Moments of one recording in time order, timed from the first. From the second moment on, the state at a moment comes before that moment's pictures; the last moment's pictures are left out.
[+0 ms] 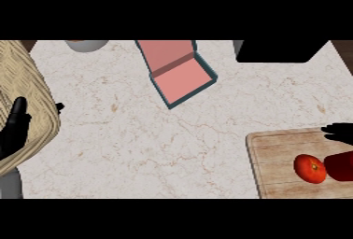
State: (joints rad) left arm -0.18 0.11 0.53 -1.50 -0.56 -0.41 0.13; right arm -0.25 -1.09 0.41 -1.06 0.47 0.26 -0.97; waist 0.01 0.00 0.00
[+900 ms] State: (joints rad) left arm -0.18 0.05 0.62 -1.50 -0.63 -0.44 0.08; right arm -0.23 -1.02 0.44 -1.07 0.56 0.20 -0.90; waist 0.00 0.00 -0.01
